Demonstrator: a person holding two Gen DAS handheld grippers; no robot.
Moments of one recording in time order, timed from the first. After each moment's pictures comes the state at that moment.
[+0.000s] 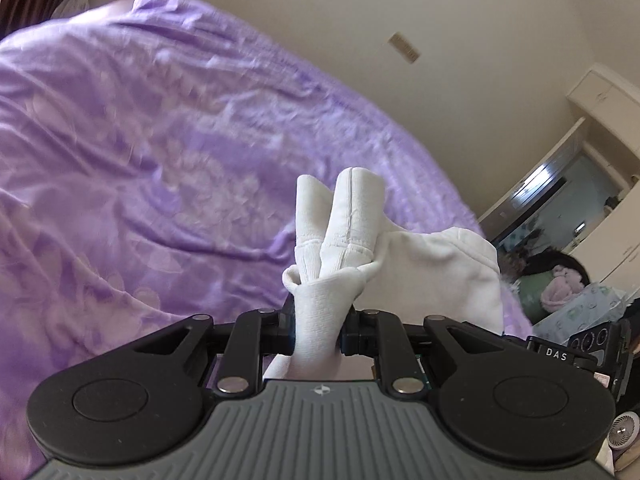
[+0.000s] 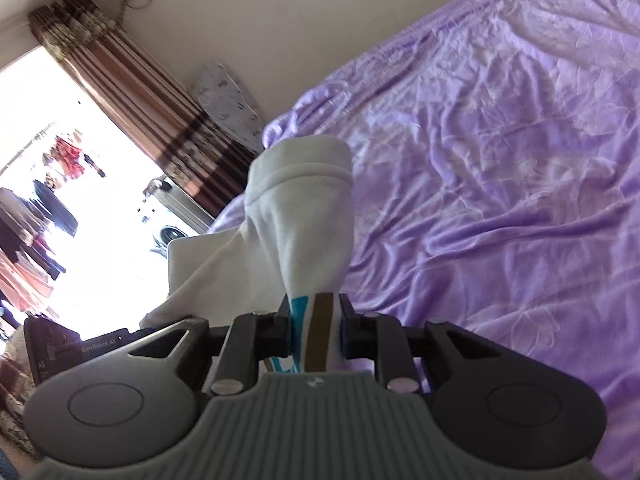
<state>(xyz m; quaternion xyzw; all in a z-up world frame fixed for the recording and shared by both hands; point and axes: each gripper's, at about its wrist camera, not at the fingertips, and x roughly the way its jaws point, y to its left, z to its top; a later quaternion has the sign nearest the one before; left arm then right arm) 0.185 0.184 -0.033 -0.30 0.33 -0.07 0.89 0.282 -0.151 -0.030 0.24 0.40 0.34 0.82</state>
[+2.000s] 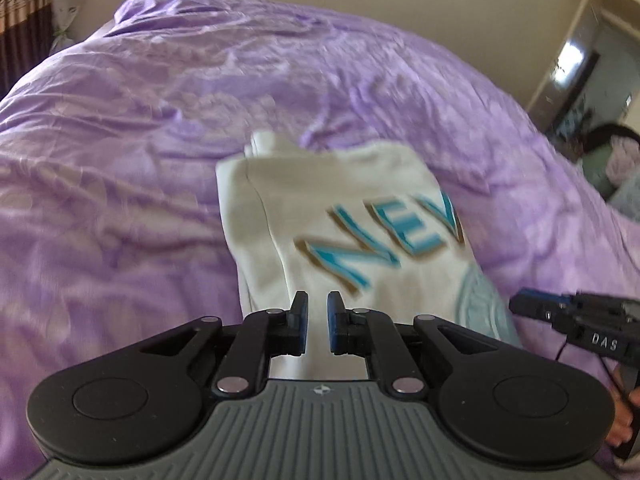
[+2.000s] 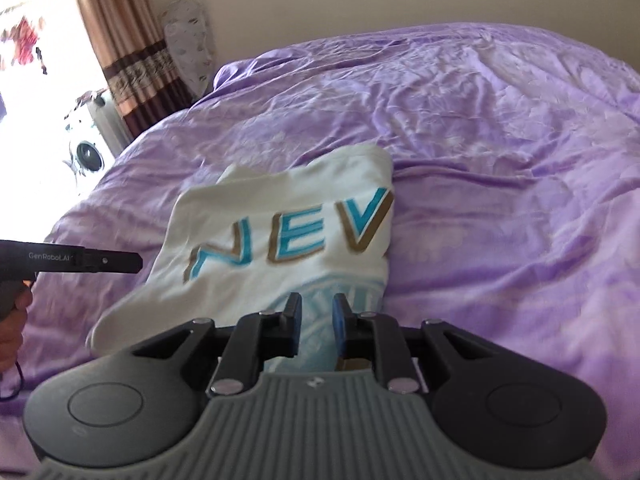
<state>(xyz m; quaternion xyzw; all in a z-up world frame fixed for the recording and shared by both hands) 0.114 0.110 -0.052 -0.12 0.42 -0.03 0.90 0.160 -0.143 -0.057 0.04 0.39 0.26 0.88</state>
